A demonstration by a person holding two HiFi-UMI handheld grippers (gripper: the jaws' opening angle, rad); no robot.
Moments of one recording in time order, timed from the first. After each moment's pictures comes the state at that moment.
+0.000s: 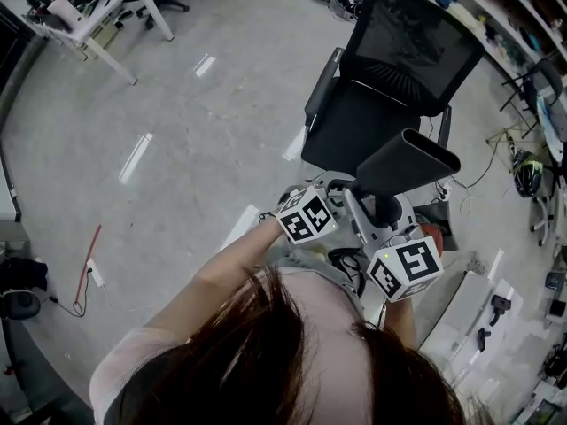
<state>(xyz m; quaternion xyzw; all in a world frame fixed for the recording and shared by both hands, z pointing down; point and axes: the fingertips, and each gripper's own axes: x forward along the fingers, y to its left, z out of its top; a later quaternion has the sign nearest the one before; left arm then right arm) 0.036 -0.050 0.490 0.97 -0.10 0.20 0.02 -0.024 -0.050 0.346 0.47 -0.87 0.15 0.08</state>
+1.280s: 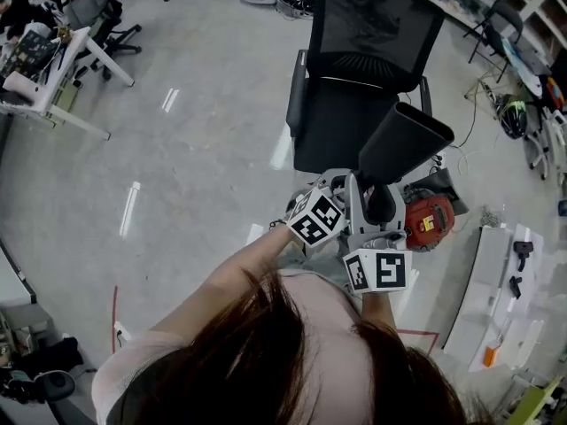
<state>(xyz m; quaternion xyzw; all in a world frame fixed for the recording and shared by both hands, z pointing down) 0.023 -0.077 0.486 0.98 -0.06 0.19 0.03 -0.026 -0.082 0.334 0.70 -0.71 0.02 -0.06</state>
